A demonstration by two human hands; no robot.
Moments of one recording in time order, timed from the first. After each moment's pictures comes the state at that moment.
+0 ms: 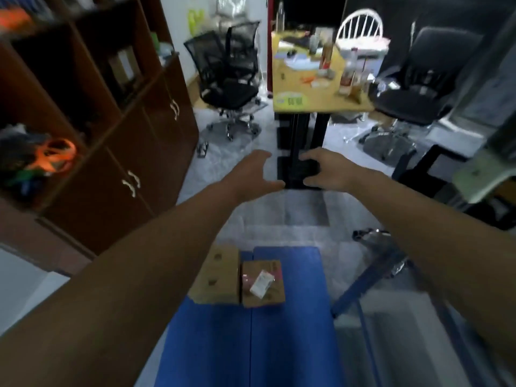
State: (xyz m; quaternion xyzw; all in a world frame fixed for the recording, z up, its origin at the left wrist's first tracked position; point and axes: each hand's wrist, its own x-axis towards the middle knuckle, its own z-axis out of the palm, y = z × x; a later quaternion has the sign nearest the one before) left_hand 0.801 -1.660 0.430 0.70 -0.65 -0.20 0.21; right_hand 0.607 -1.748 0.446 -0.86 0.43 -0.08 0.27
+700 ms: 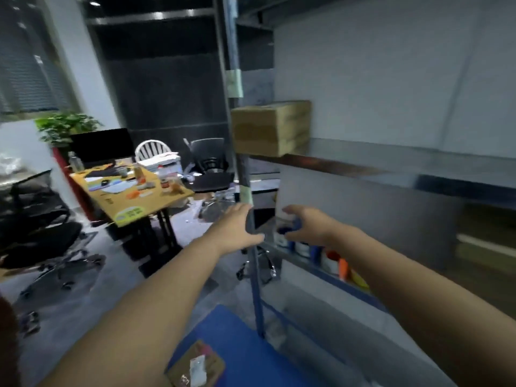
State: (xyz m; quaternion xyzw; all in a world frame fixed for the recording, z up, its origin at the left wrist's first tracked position) left_hand 0.642 -1.453 0.570 0.37 -0.91 -0.14 0.13; right_hand 0.445 -1.346 0.578 -0.63 0.74 -0.19 0.14
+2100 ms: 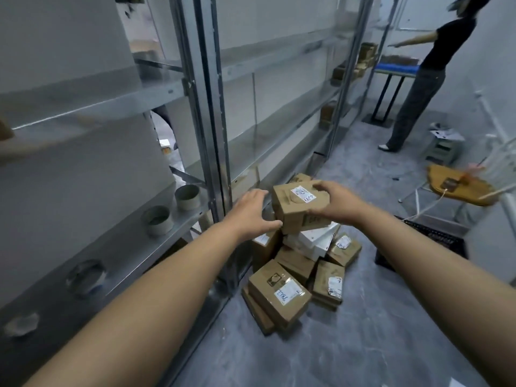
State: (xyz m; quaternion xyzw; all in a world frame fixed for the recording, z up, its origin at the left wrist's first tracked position) left_hand 0.105 -0.301 0.466 -0.43 -0.86 -0.25 -0.13; right_hand 0.233 -0.109 0.494 0.27 0.93 -0.26 -0.03
